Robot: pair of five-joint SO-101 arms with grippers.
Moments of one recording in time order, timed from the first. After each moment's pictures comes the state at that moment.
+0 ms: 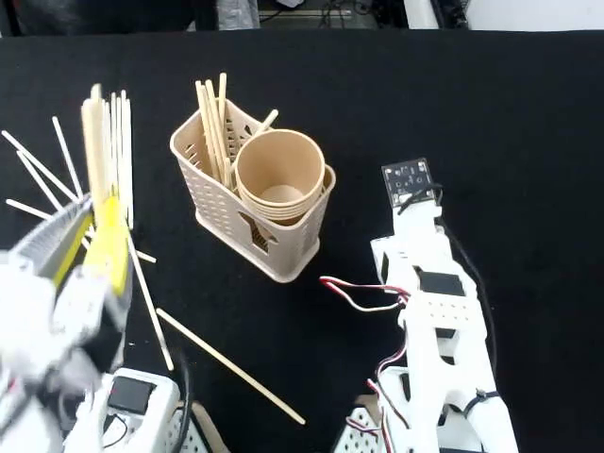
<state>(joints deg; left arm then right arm) 5.3 -68.4 1.4 87.0 -0.2 5.6 -41.2 73.4 29.3 17.3</state>
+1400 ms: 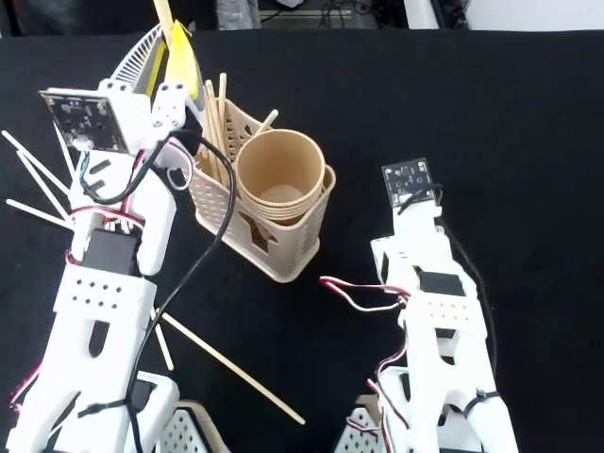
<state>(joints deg) 4.7 -43.6 39.5 -1.7 5.8 5.6 -41.2 73.4 29.3 17.3</state>
